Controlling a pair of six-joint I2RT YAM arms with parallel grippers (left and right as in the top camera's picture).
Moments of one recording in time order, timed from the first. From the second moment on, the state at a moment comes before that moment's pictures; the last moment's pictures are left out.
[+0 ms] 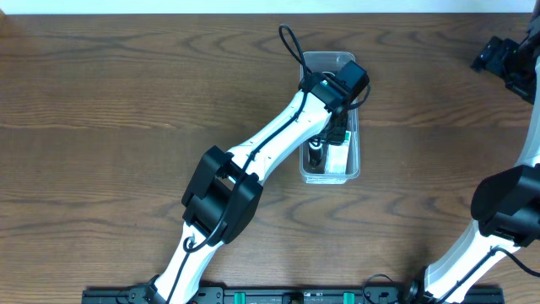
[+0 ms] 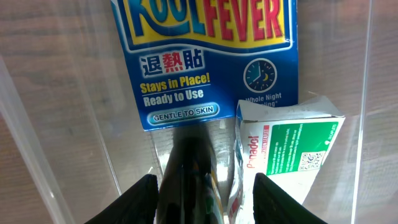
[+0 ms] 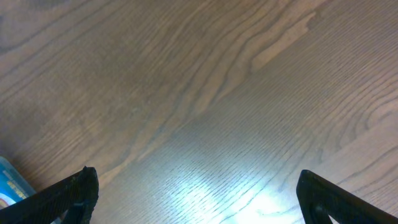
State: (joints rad) left arm -0.75 2.26 2.00 -1.13 -0.03 -0.56; right arm -0.32 2.03 2.16 -1.37 0.13 0.36
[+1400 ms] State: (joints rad) left arm -0.68 1.73 2.13 -1.63 -0.04 -0.38; right arm -0.32 2.03 2.16 -1.37 0.13 0.36
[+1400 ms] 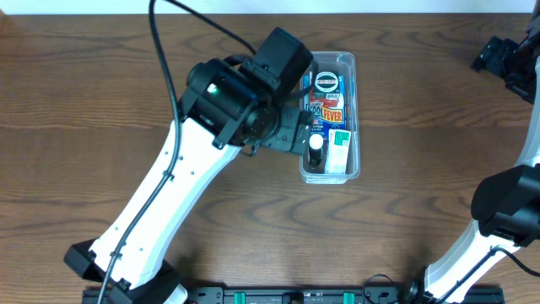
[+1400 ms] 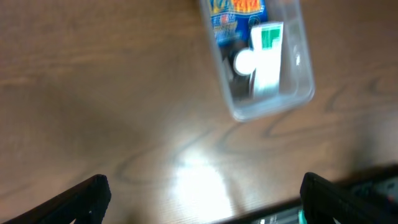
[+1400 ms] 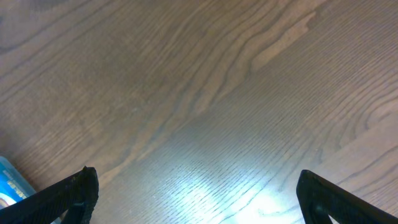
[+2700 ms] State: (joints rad) left arm -0.58 1.07 1.07 -0.80 -0.04 -0.19; right arm -0.32 2.03 2.16 -1.37 0.13 0.36
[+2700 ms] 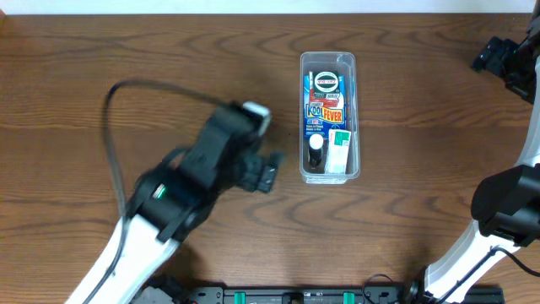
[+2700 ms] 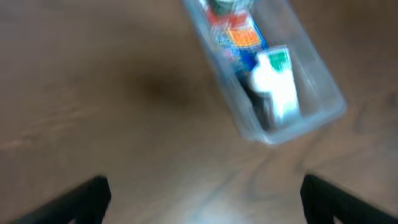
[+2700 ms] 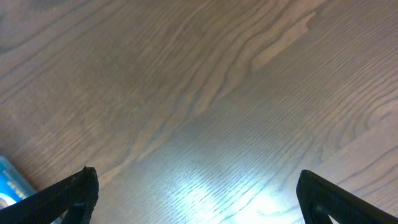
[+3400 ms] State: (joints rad) left arm -0.16 0.18 0.22 -0.19 -0.04 -0.19; right arm -0.32 2.03 2.16 -1.37 0.13 0.36
